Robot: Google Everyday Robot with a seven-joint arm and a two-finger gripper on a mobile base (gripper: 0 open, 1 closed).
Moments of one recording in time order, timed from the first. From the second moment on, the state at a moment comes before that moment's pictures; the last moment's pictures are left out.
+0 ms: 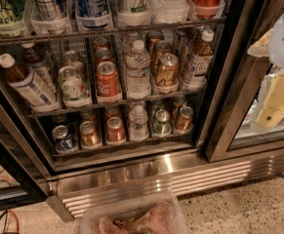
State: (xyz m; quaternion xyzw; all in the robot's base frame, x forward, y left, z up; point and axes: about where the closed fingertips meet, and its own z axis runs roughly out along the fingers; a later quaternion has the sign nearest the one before) arm 0.438 -0.217 0.976 -0.60 0.78 -0.03 0.16
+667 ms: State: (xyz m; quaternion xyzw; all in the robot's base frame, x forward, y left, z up) arm 0.435 -0.200 0.976 -0.60 0.78 -0.01 0.17
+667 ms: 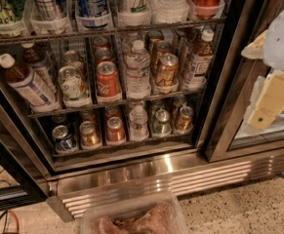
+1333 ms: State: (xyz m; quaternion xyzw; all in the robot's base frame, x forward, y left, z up) arm 0.423 -0.158 0.973 -0.57 0.80 0.06 0.20
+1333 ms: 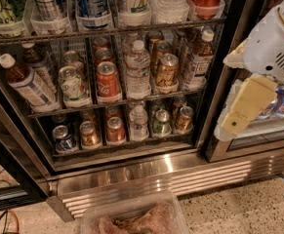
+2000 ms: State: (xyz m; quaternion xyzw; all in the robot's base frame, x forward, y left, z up) arm 0.411 -0.138 0.969 -0.57 0.79 0.10 0.20
